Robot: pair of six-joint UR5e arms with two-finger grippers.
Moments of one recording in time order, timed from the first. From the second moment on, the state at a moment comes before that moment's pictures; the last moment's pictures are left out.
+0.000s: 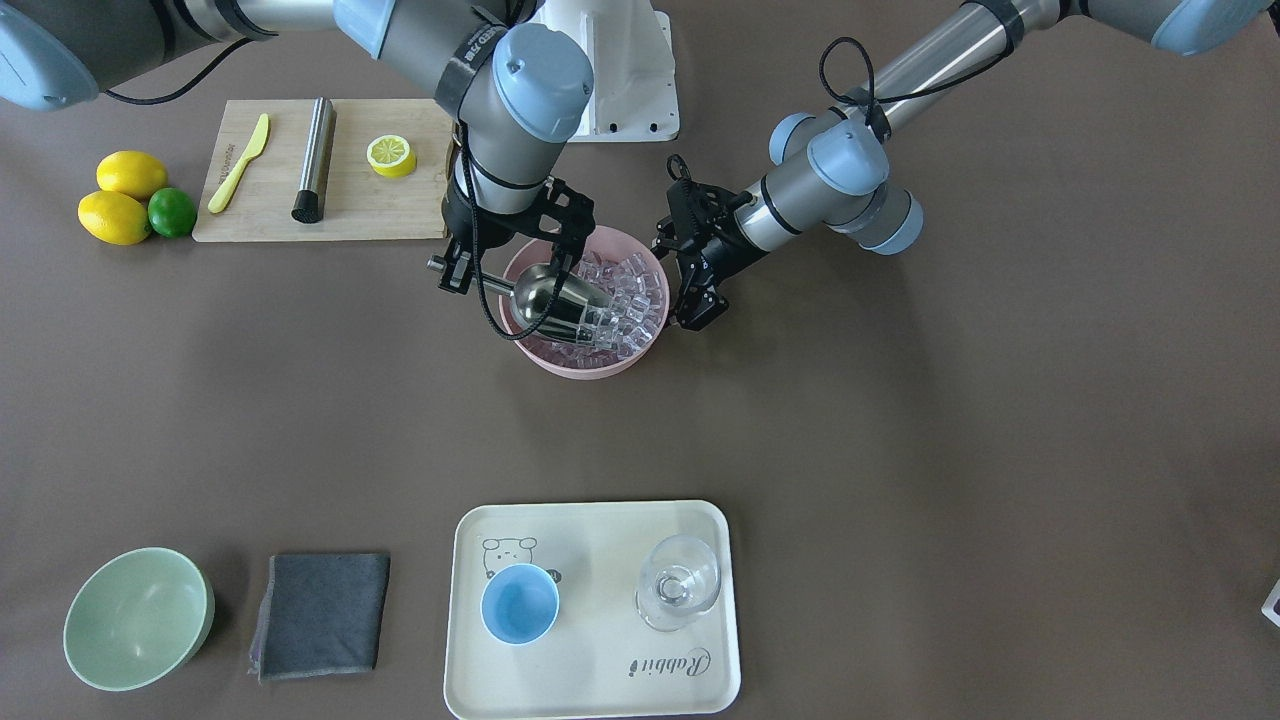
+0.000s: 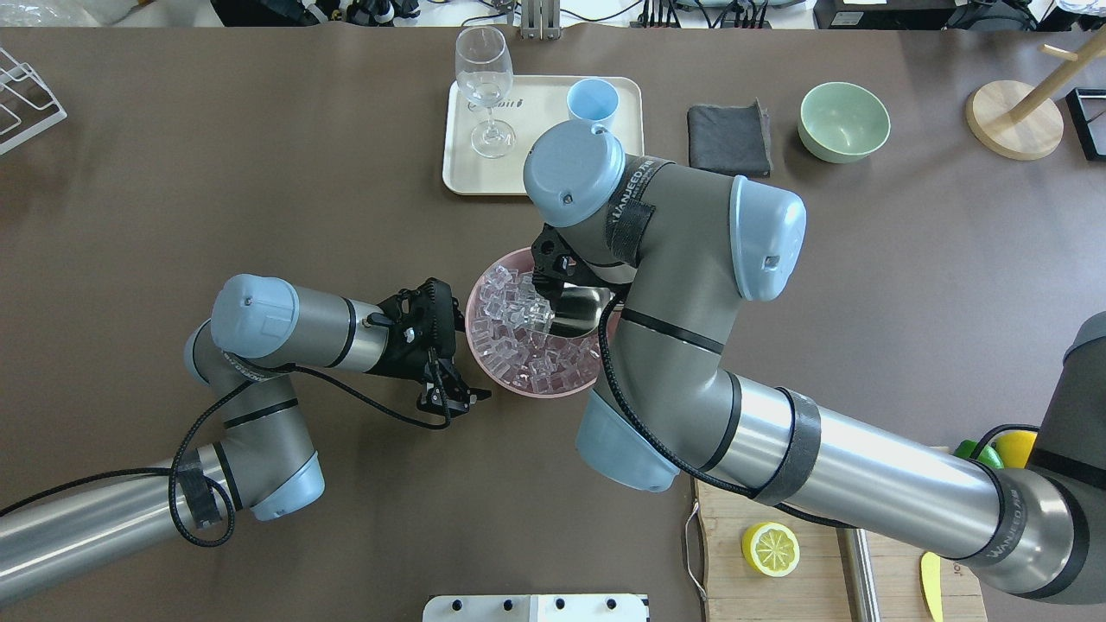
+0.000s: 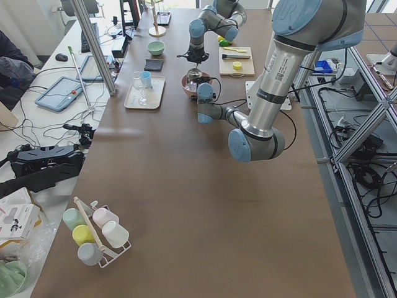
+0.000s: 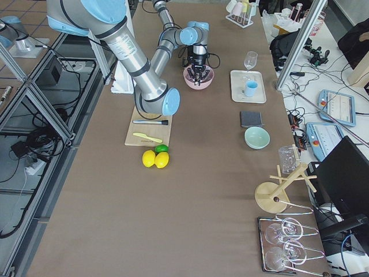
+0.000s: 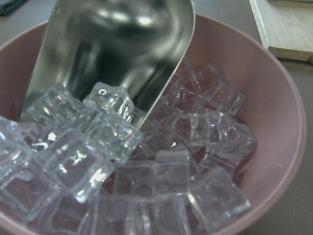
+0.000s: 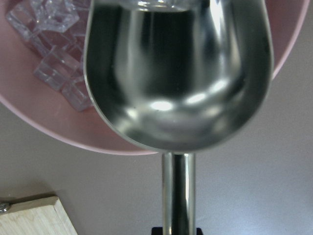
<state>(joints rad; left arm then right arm) -0.50 -2.08 -1.37 -2.77 -1.98 -0.08 0.54 -0.73 1.69 -2.22 1.76 -0.30</state>
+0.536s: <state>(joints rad) -0.50 -2.08 -1.37 -2.77 -1.98 -0.08 0.54 -0.79 1.78 -2.19 1.77 -0.26</state>
